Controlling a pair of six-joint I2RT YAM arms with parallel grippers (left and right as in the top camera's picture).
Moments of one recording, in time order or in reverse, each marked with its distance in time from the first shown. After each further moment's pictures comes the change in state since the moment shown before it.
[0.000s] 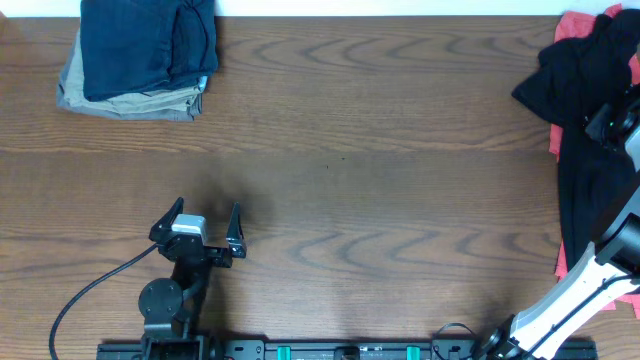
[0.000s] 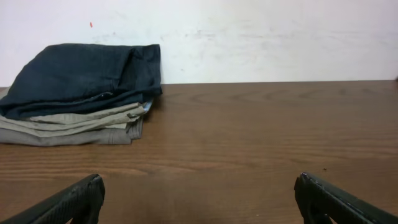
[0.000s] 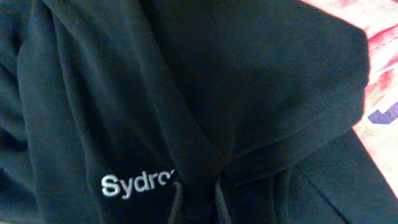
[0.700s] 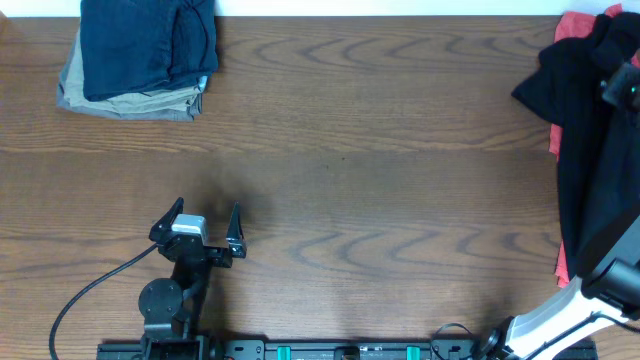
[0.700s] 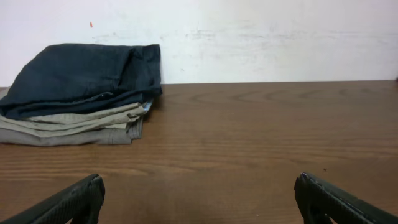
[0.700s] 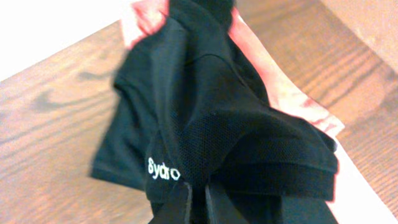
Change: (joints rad) left arm 0.000 0.000 0.000 0.000 0.000 0.000; right arm 0.093 -0.285 0.048 -0.113 0.003 -0.002
